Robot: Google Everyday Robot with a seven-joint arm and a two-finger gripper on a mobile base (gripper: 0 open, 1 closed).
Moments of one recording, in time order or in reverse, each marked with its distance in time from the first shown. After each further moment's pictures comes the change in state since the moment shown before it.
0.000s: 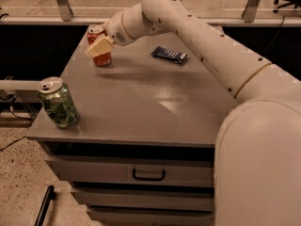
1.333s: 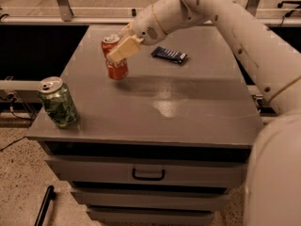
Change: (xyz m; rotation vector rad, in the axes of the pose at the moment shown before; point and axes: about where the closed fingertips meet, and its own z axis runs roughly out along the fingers) arm 0.011 0.060 -0.100 -0.279 0.018 0.033
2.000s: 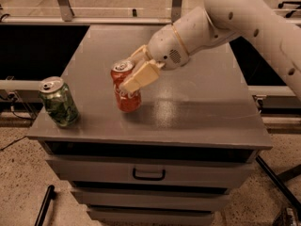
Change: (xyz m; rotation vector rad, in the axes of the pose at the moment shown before) arm 0.023 0.117 -0.037 -0.153 0.008 0.001
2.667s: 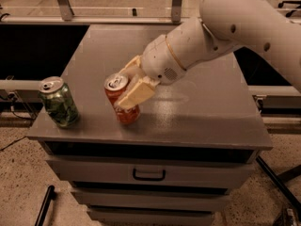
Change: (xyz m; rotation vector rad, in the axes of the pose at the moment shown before) arm 0.001 0.041 0.013 0.084 0.094 -0.128
